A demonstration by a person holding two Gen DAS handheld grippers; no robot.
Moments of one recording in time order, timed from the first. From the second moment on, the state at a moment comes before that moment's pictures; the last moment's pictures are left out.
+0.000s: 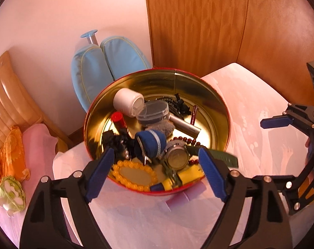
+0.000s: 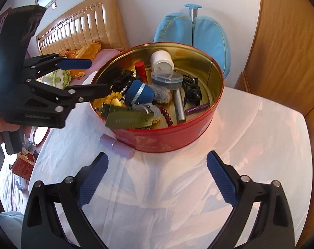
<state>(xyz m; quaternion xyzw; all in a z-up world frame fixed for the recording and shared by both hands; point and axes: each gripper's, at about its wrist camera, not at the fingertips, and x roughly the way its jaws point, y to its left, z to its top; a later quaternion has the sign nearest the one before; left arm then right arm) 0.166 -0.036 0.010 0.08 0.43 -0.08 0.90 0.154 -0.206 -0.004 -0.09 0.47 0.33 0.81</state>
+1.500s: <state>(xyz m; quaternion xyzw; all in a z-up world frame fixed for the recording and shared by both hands) 0.093 0.098 -0.069 0.11 0.46 -0.21 0.85 0.093 -0.078 -0.065 0.00 0.49 0.11 0.86</state>
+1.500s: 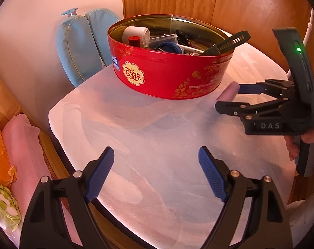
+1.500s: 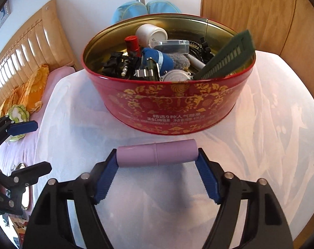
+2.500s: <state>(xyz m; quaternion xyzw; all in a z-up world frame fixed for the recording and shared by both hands) 0.149 -0.023 0.024 0.06 0.40 -0.10 0.91 0.139 -0.208 0.054 -0.05 0.39 0.25 0.89</state>
